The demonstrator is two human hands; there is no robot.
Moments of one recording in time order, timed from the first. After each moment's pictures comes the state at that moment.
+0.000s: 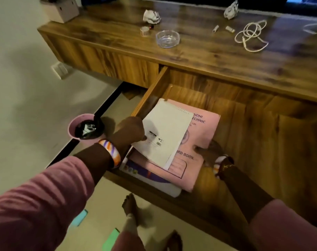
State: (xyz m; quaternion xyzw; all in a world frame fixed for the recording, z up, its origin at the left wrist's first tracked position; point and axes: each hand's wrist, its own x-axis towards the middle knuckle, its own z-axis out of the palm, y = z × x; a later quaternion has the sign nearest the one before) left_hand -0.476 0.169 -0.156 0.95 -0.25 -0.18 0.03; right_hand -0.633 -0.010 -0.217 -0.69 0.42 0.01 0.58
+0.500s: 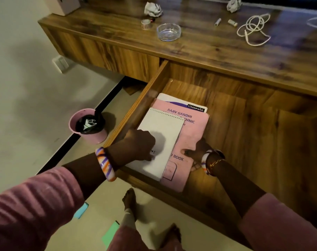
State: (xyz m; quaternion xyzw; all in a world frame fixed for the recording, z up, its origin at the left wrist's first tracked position) left_hand -0.532 0.172 -0.153 0.83 -0.47 -0.19 -0.23; right_hand -0.625 0.001 -0.228 -0.75 0.38 0.17 0.51
